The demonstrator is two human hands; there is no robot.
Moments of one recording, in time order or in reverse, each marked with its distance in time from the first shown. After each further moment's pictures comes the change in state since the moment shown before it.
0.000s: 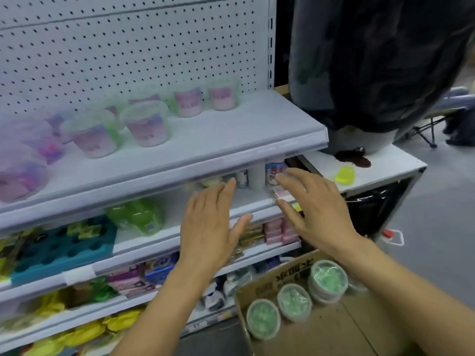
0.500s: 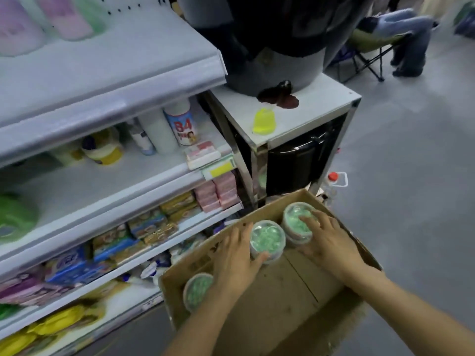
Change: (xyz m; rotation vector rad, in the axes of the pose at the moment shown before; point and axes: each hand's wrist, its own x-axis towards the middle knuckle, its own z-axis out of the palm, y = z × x) left_hand -0.046 0.176 0.254 -0.333 -0.712 -0.135; right_hand -0.224 0.202 0.087 0.100 -0.595 0.552
